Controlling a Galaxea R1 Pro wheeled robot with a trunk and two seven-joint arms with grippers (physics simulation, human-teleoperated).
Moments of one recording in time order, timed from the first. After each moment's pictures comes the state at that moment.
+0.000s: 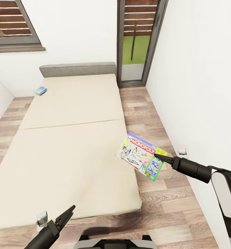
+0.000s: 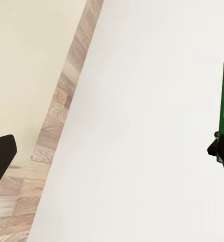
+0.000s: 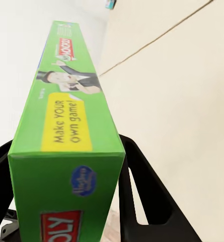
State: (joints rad) left arm 0.22 0.16 0.08 -1.61 1.12 0.51 -0.55; right arm -0.45 -0.24 -0.22 -1.61 -0.64 1.04 0.79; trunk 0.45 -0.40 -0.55
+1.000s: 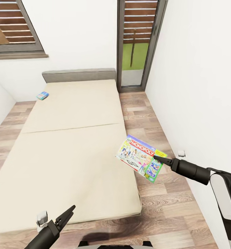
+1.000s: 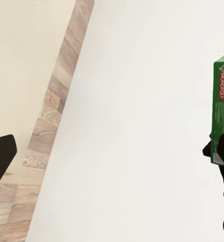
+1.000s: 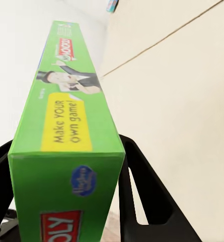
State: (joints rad) left arm 0.22 0.16 0.07 -1.61 1.12 0.51 -0.55; right arm -0.44 -0.23 -0.22 -1.61 -0.62 1.04 0.78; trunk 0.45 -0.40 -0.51
